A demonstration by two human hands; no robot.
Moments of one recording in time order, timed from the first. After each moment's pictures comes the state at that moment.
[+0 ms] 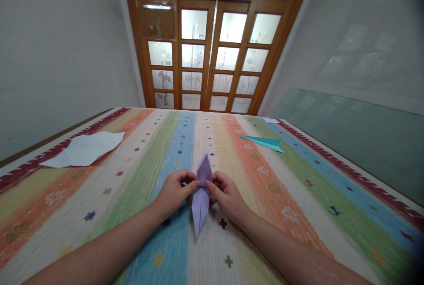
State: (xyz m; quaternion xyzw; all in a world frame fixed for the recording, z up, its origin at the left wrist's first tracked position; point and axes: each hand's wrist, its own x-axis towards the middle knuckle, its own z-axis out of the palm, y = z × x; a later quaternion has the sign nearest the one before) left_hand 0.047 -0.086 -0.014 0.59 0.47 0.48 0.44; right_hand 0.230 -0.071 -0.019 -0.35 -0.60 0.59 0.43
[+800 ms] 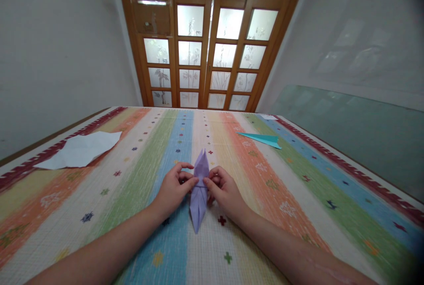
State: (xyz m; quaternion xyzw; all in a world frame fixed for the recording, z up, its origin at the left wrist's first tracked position) left_hand 0.051 -0.086 -0.018 0.55 0.44 0.52 0.48; right_hand 0.229 -0.073 -0.020 -0.35 -0.60 0.57 0.45
